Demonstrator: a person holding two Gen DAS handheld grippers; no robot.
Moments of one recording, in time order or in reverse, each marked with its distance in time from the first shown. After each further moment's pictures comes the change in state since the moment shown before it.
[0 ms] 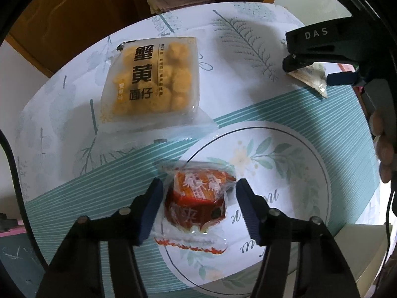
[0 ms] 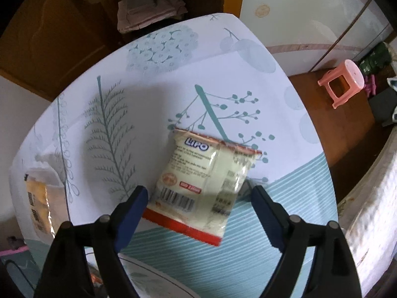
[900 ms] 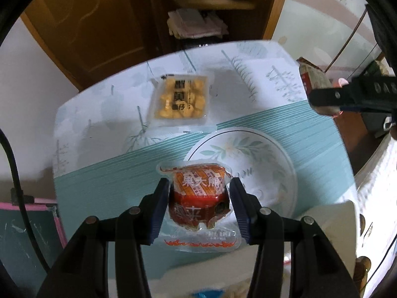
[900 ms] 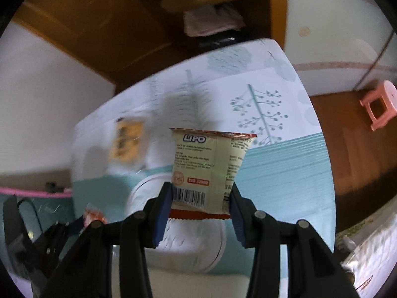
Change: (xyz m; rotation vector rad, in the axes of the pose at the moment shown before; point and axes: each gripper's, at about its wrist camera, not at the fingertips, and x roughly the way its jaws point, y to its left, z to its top) left arm -0.125 -0.001 -0.042 -0.077 -0.130 0.028; right arm -0.133 -0.021 -0.076 -0.211 -0.043 0.362
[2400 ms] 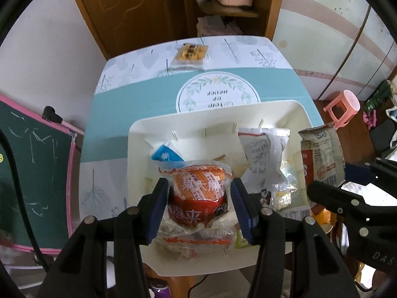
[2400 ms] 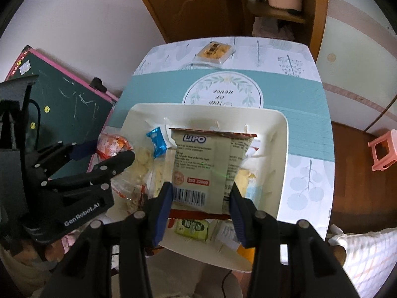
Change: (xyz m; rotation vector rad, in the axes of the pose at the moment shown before) left arm -0.117 -0.070 -0.211 -0.166 -0.063 0.104; right arm -0.097 0.041 -0.271 -0.376 -0.025 0.027
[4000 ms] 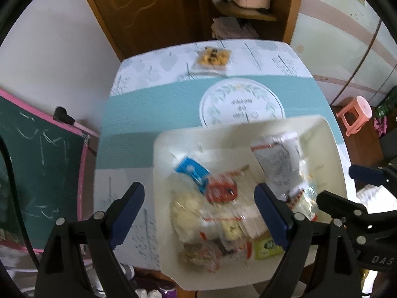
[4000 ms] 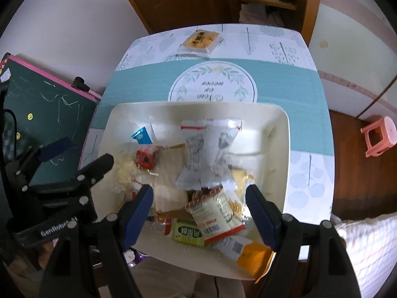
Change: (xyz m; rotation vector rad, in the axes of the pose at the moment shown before) left arm 0.006 0.032 0.030 -0.027 -0.015 0.074; right arm 0.022 0.002 0.027 0.049 0.050 -0.072
